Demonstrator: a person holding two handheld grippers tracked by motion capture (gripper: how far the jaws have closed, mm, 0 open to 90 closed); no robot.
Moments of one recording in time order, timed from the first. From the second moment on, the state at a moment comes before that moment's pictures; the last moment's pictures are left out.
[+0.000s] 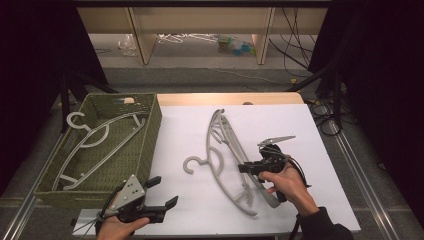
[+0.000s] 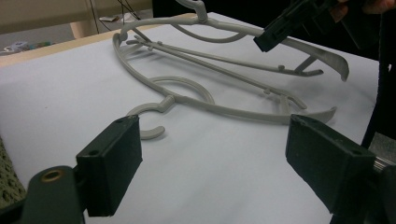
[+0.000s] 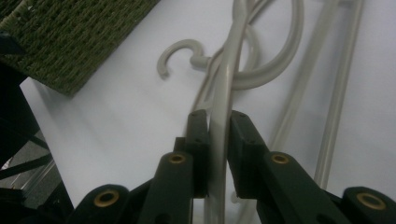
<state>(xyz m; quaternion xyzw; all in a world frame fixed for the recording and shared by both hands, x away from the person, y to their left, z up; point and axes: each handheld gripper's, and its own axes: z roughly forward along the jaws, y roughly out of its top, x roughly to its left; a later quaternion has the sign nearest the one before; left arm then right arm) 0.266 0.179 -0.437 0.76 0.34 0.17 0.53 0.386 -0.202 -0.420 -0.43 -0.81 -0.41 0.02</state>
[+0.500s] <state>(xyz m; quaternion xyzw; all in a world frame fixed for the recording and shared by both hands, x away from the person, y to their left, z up) 0.268 0.169 -0.435 0.76 0.33 0.19 0.52 0.371 -0.206 -0.409 -0.33 -0.85 -0.41 0.05</state>
